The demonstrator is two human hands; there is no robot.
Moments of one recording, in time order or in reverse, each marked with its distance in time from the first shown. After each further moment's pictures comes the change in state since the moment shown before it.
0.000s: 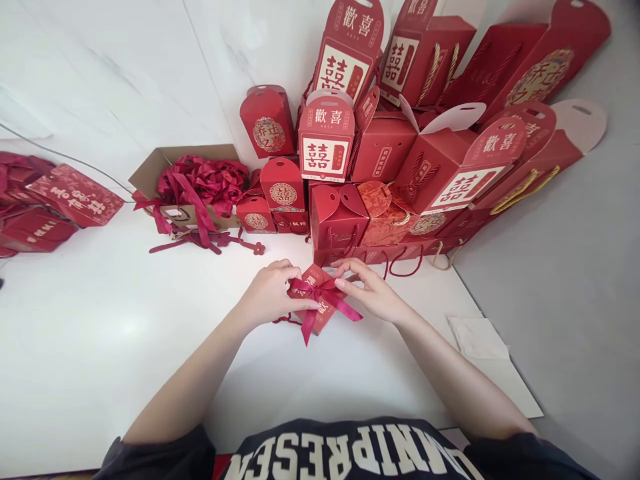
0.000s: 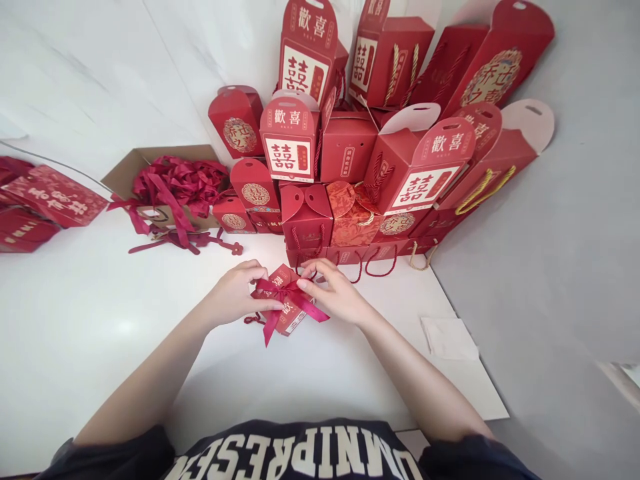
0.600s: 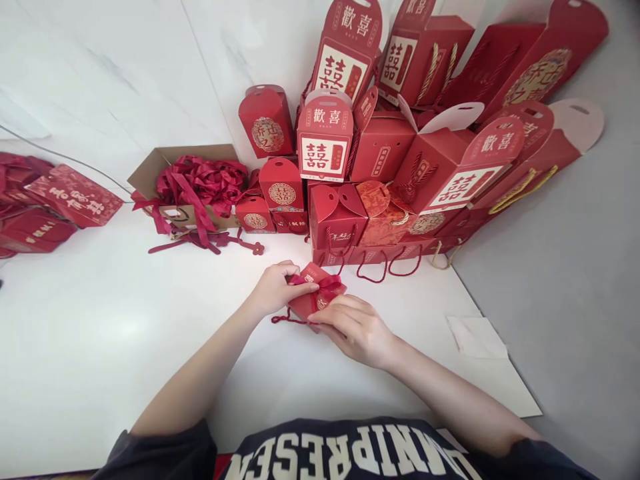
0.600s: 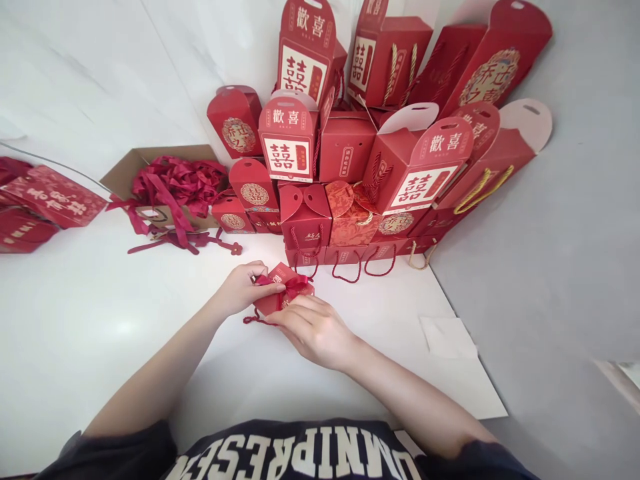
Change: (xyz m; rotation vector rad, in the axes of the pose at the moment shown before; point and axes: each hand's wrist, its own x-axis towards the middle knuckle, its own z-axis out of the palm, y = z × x) left_hand 0.014 -0.013 0.024 -0.481 0.042 -0.124; right_hand -0.033 -0.013 0.041 -0.392 0.077 -0.663
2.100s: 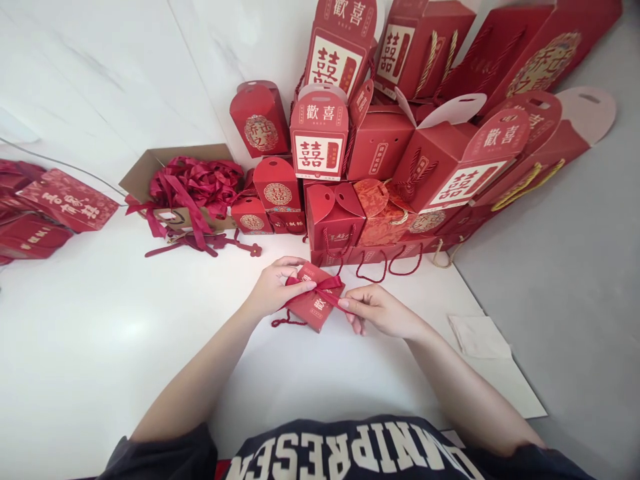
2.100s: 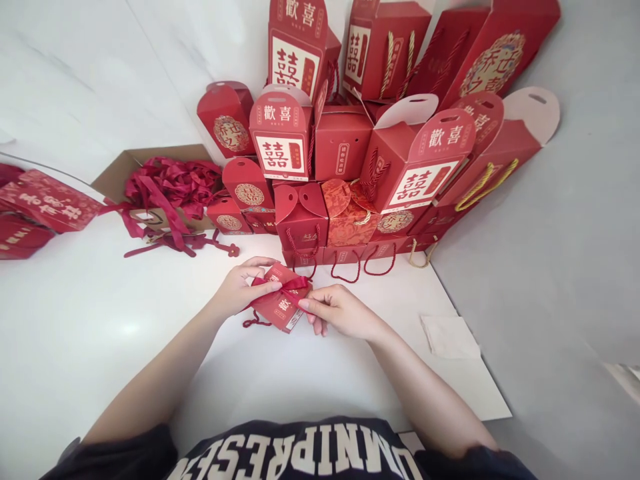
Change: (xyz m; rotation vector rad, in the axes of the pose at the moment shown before) left_hand 0.006 -0.009 0.001 -0.118 0.026 0.086; right_hand -0.002 0.034 -0.034 0.861 -0.334 0.937
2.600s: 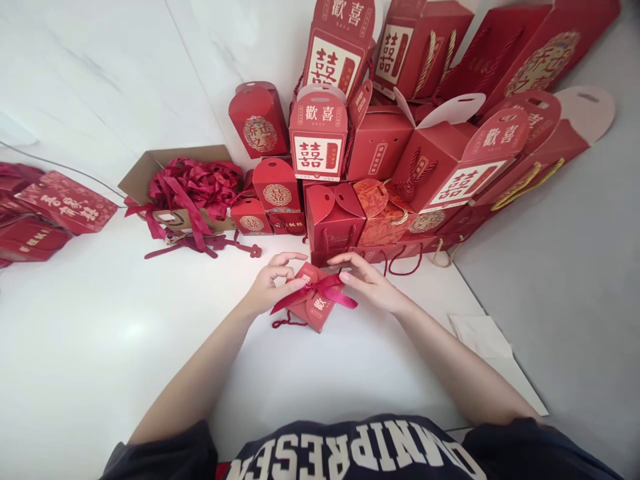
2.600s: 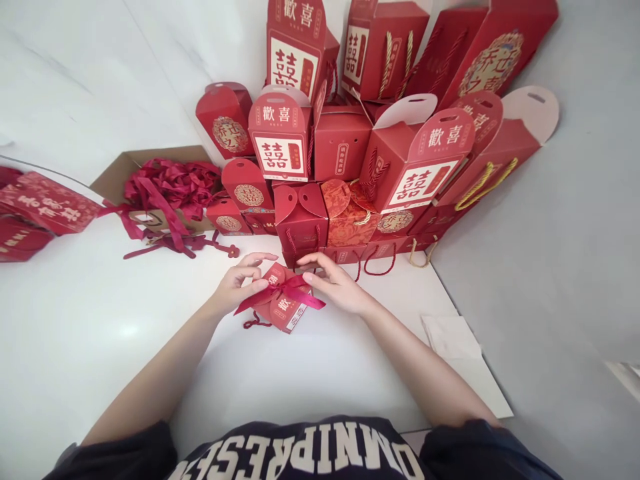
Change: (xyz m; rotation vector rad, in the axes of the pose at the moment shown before) left_hand 0.002 -0.009 -0.013 -0.090 -0.052 0.138; right_hand 0.036 0.007 -0.024 -0.199 0.233 -0.386
